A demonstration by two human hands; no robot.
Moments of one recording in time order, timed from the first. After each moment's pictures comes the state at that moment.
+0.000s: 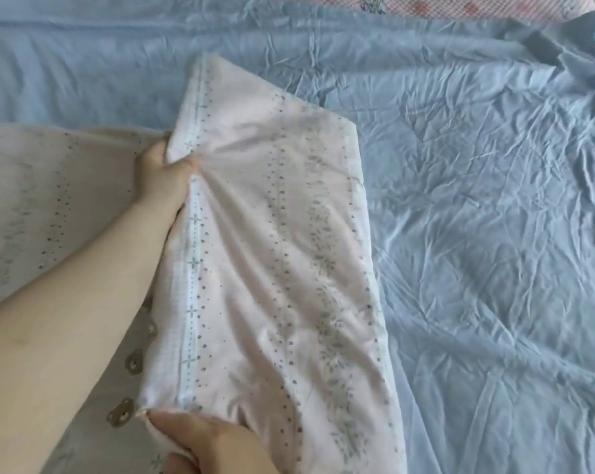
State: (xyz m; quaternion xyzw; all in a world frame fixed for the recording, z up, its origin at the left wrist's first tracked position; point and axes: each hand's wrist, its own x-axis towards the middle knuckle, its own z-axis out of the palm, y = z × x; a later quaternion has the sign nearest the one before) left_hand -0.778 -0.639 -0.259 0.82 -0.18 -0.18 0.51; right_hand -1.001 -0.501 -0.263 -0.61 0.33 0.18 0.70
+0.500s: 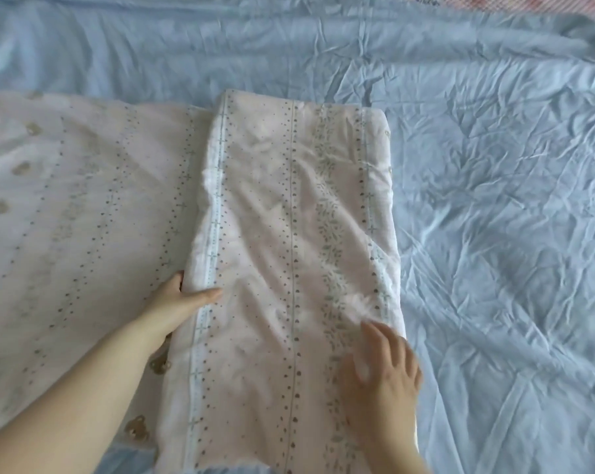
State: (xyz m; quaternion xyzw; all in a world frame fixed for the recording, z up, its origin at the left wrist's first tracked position) left_hand -0.832 -0.471 -0.290 0.83 -0.05 -0.46 0.31; right_hand -1.080 -0.542 -0.298 -0.78 0.54 -0.16 0.26
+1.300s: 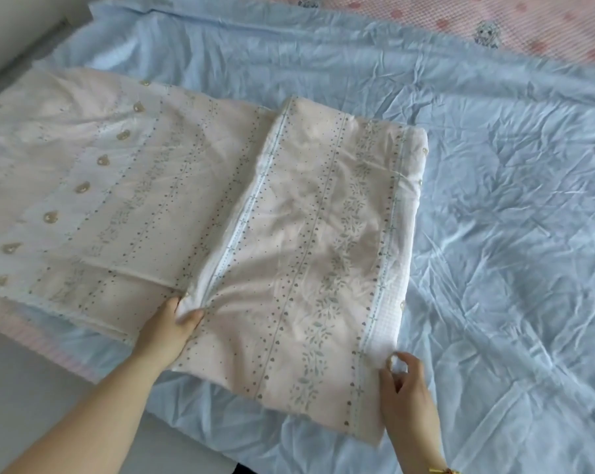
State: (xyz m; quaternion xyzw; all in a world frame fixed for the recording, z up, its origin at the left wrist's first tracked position) left_hand -0.901 -0.375 -0.283 0.94 -0.07 -0.28 0.21; right_hand -1.144 -0.544 -0.308 -0.67 0.59 0.01 0.44
